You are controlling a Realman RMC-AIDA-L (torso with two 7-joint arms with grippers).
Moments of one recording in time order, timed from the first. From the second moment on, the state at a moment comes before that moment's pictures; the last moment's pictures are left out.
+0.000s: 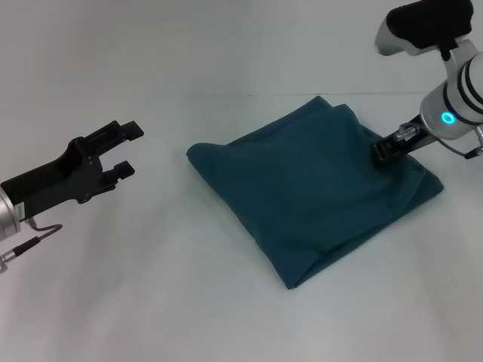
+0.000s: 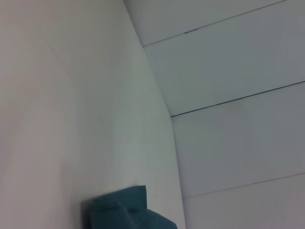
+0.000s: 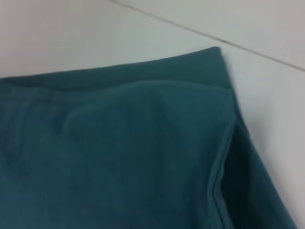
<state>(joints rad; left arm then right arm) -0.45 -2.11 0.61 0.64 1.78 1.34 -2.40 0.99 2.06 -1.05 -0.71 -2.92 -1.11 2.76</state>
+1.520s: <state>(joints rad) -0.46 -2.13 0.72 0.72 1.99 1.57 -2.60 0.64 1.70 -0.49 -0.68 -2.03 -1.49 2.61</state>
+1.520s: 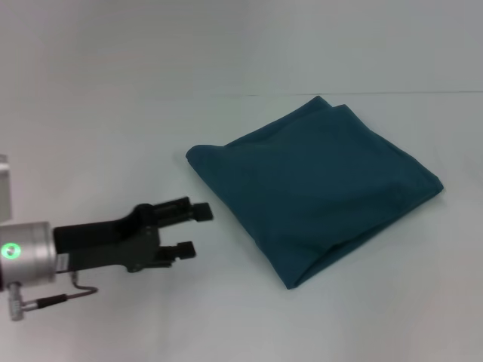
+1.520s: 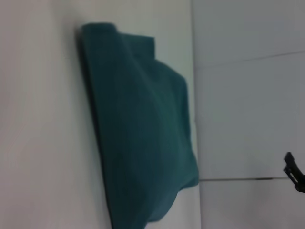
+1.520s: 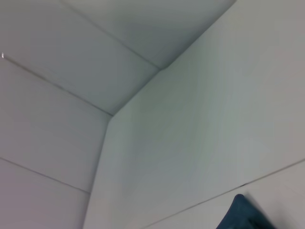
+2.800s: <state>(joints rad) -0.67 -2.18 1.11 0.44 1.88 1.17 -2.71 0.63 1.68 -0.47 -0.68 -2.02 -1.54 2.61</state>
